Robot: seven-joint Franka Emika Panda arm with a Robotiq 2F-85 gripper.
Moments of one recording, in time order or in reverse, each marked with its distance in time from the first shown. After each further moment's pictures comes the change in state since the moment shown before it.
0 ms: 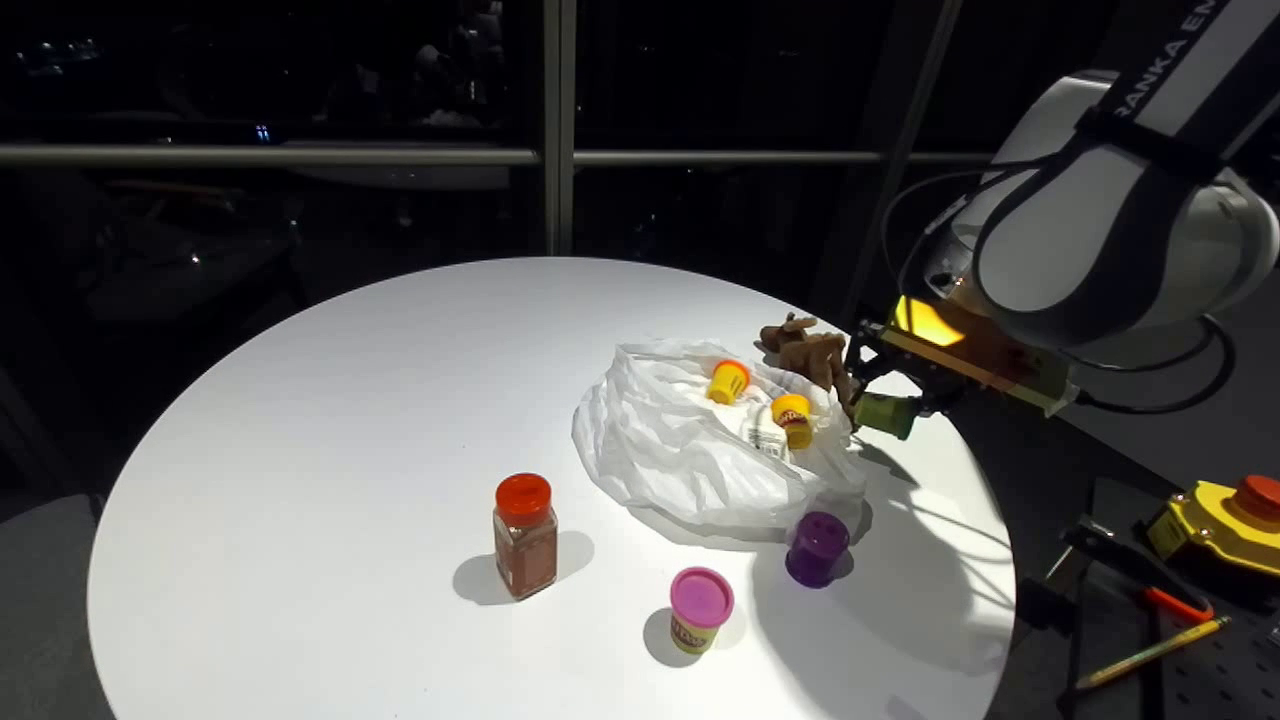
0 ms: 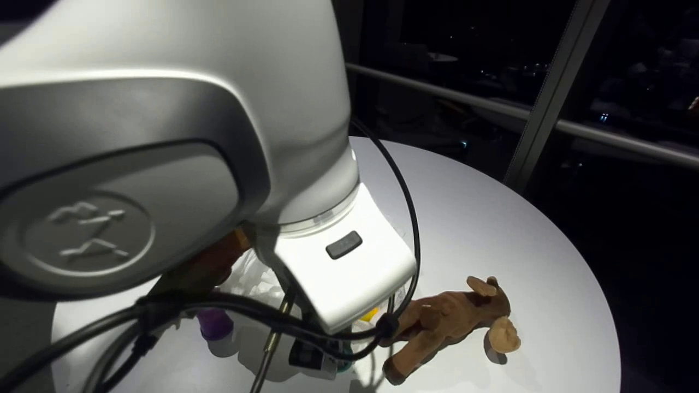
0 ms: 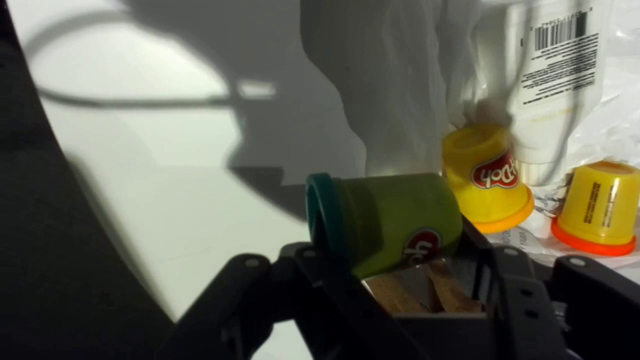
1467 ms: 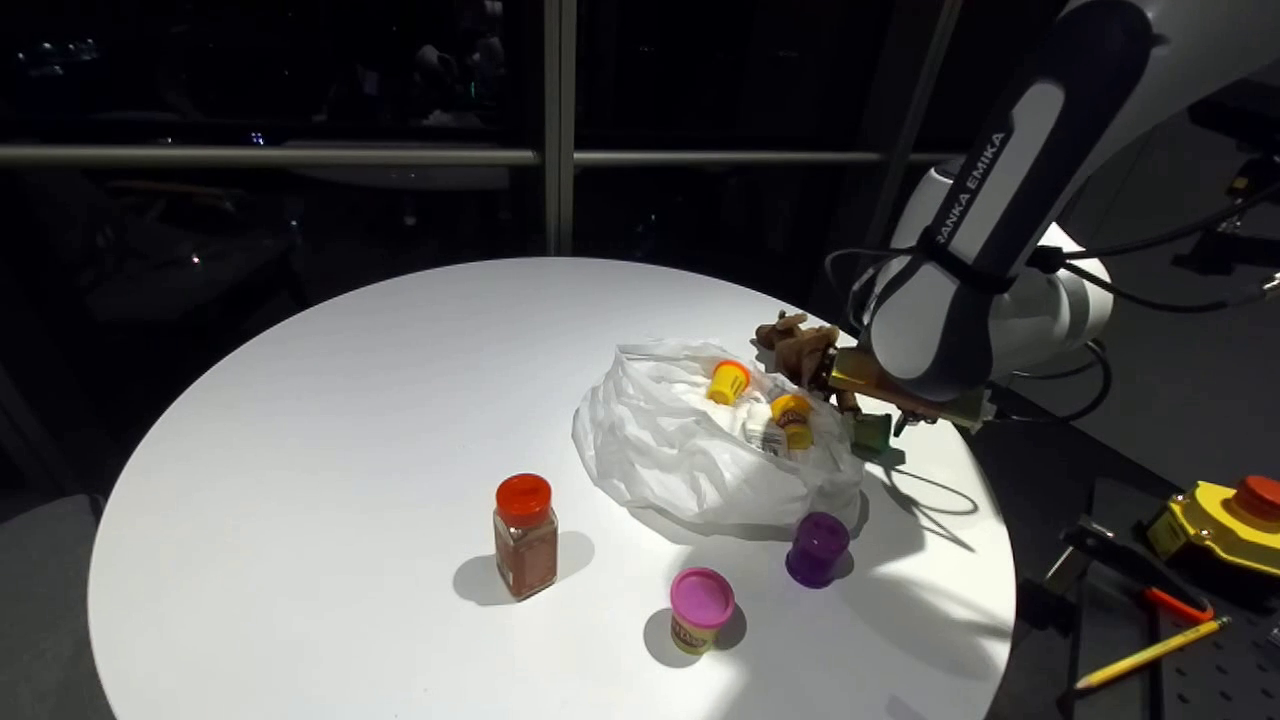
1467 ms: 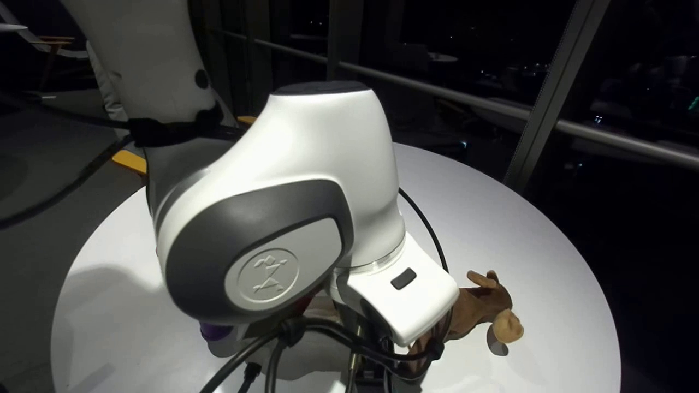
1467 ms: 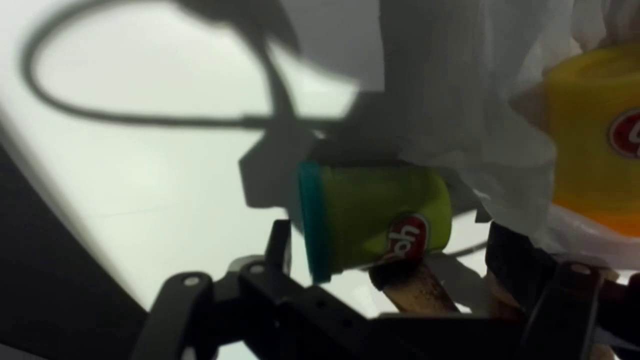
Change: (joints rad) arm 0.152 0.333 -0.168 0.242 0.045 -0.036 -0.020
